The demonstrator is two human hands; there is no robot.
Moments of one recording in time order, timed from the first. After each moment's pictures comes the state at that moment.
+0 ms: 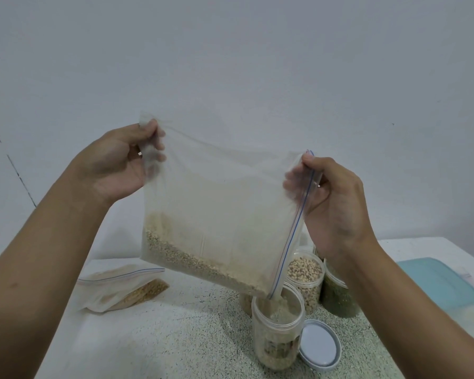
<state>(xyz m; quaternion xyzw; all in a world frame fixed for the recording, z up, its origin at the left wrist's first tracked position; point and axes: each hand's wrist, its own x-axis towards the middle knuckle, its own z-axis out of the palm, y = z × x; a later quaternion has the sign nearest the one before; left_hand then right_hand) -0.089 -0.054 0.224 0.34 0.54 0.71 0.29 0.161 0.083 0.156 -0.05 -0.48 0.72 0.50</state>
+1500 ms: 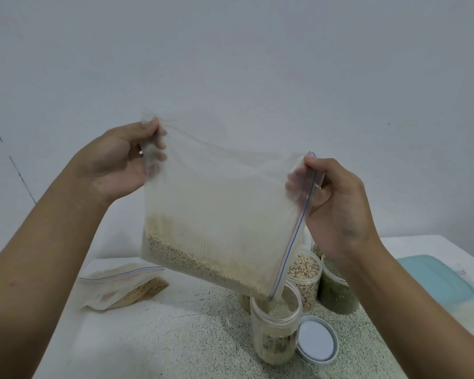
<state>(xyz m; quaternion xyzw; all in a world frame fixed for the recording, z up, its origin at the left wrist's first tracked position) -0.076 -0.059 0.227 0.35 0.54 0.71 0.30 0.172 0.079 0.155 -0.05 -0.46 0.75 0.48</state>
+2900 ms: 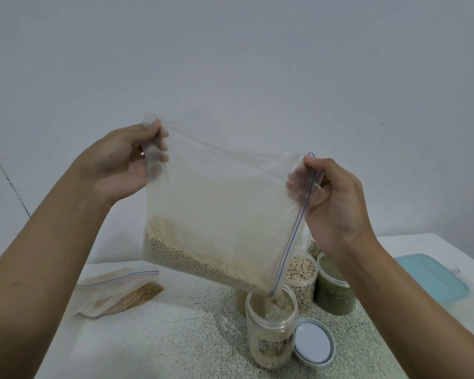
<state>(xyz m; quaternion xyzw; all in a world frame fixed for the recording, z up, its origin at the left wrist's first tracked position) -0.079 -0.044 0.226 0.37 0.56 0.69 0.30 0.172 0.094 0.152 -0.08 -0.47 0.72 0.51</state>
